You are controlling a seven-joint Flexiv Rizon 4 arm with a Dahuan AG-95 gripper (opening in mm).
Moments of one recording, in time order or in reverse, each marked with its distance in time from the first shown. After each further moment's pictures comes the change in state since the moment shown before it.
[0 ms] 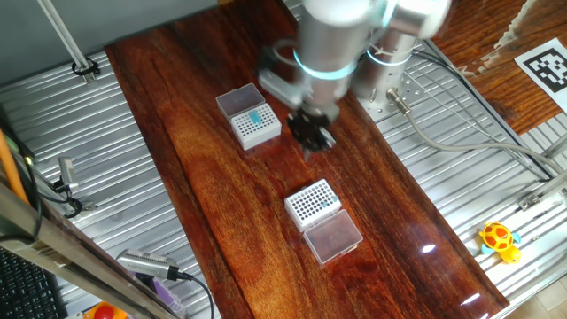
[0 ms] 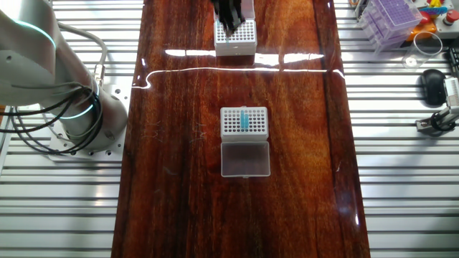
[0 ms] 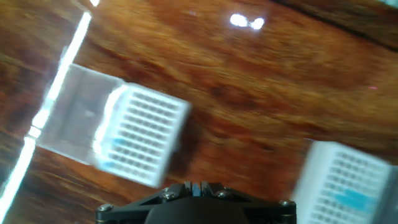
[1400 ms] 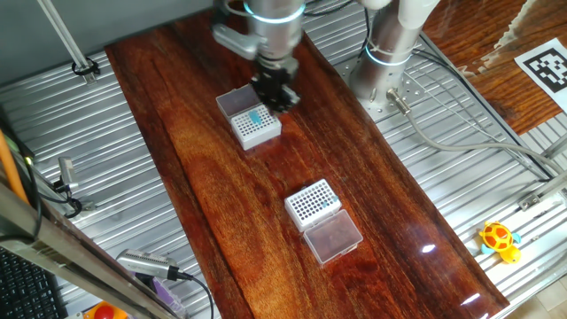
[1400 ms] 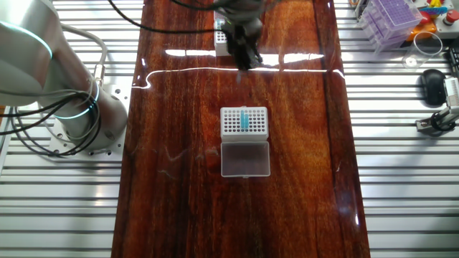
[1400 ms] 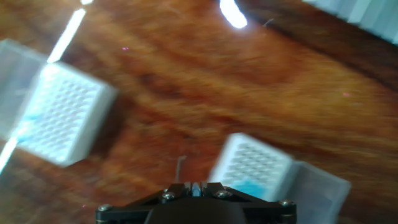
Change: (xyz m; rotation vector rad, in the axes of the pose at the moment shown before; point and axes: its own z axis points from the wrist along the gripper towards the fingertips) arm -0.002 -0.124 -0.020 -0.012 0.005 -0.027
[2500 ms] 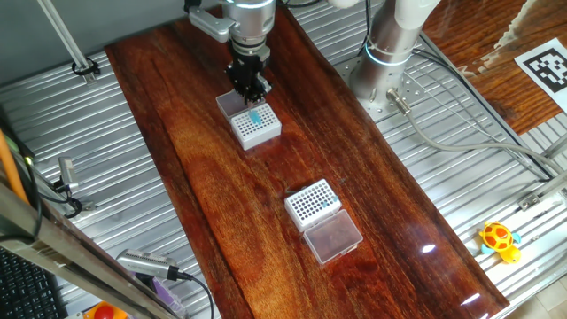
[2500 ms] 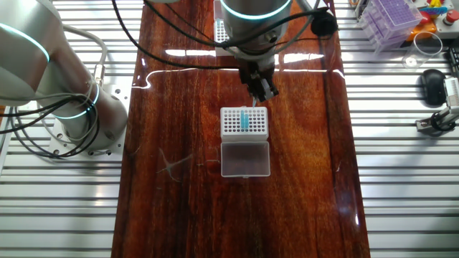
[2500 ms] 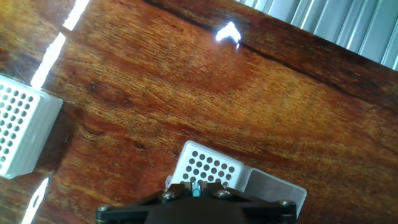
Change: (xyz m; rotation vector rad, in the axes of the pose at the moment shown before) arm 0.006 -0.037 0.020 0.016 -0.047 0.000
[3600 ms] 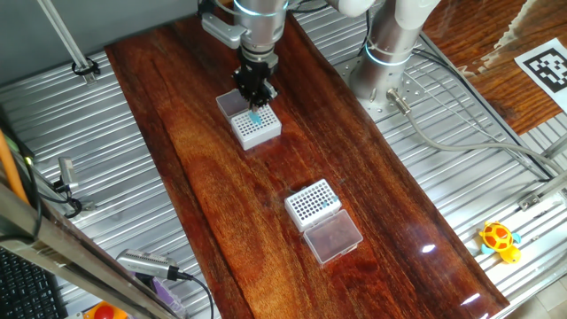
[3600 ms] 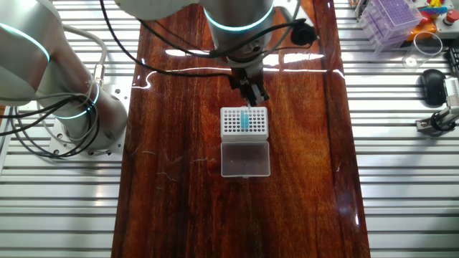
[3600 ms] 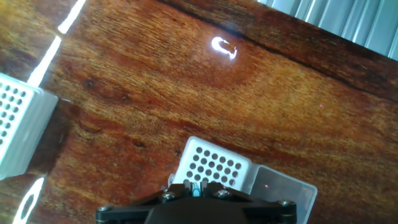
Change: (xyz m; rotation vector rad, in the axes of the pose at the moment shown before) arm 0.010 0.008 0.028 0.019 -0.036 0.012
